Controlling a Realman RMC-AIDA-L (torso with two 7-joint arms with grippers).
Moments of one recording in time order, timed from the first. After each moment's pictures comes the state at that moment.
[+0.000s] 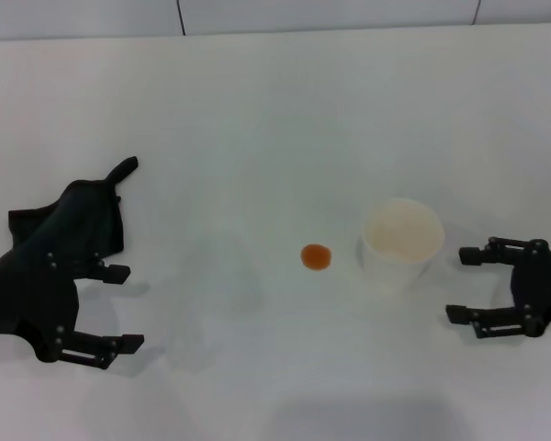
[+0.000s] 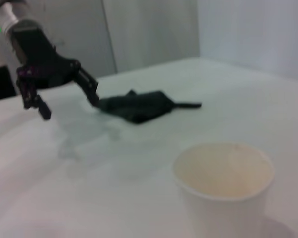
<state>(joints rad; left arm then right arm) -0.38 -2.08 0.76 1.04 2.28 1.80 -1.35 0.30 1.90 -1.33 -0.59 -1.47 -1.36 1.09</state>
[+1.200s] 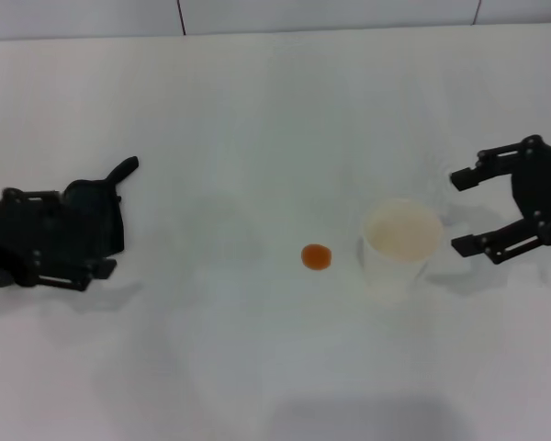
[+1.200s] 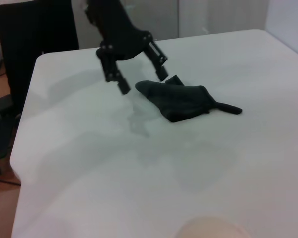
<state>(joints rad) -0.44 -2.03 0.76 1.09 2.28 1.70 -1.57 0.53 1.96 -0.97 -1.14 -2.09 -1.75 1.58</state>
